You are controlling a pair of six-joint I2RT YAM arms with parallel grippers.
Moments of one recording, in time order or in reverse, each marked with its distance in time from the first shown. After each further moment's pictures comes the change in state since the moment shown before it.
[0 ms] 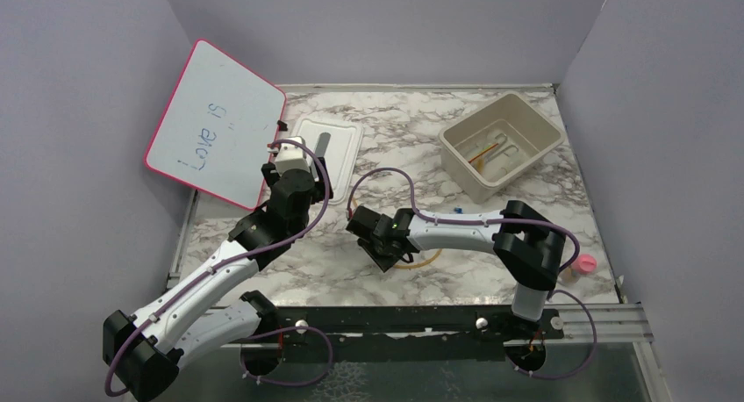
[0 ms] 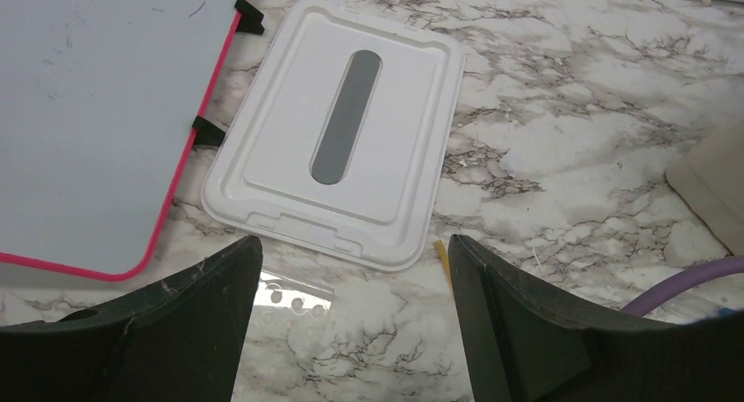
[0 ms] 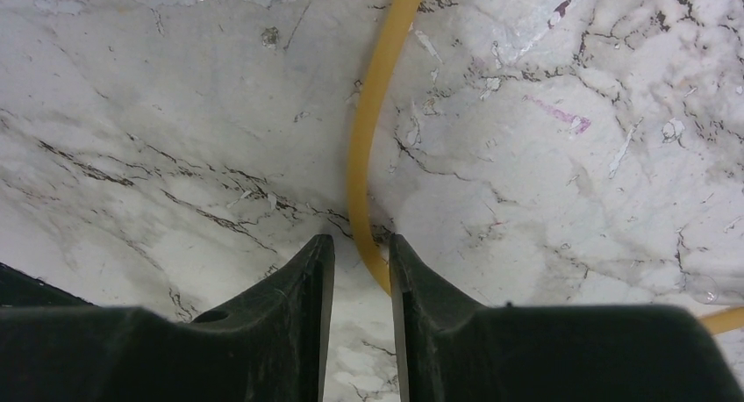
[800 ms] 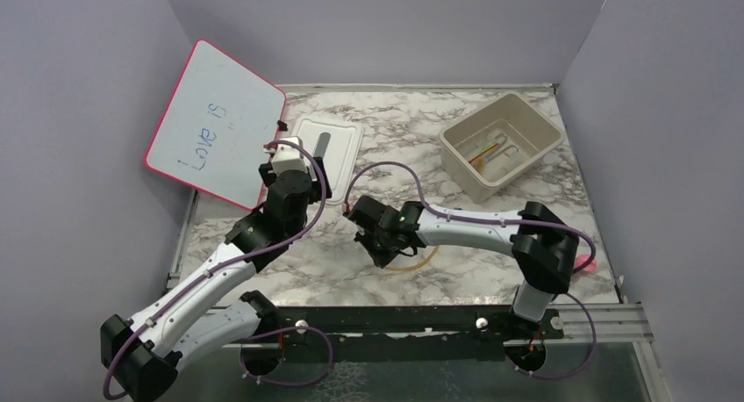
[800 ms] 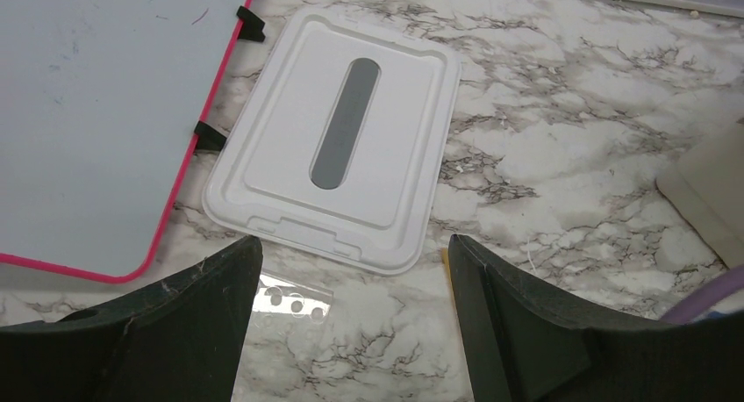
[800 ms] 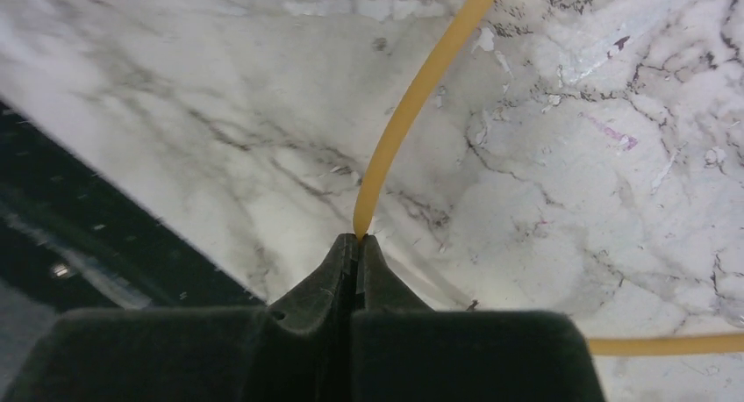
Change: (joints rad) left arm 0.007 -0.013 0.000 0.000 0.000 0.001; right arm -0.011 -0.031 0.029 -0.005 -0.141 -0.025
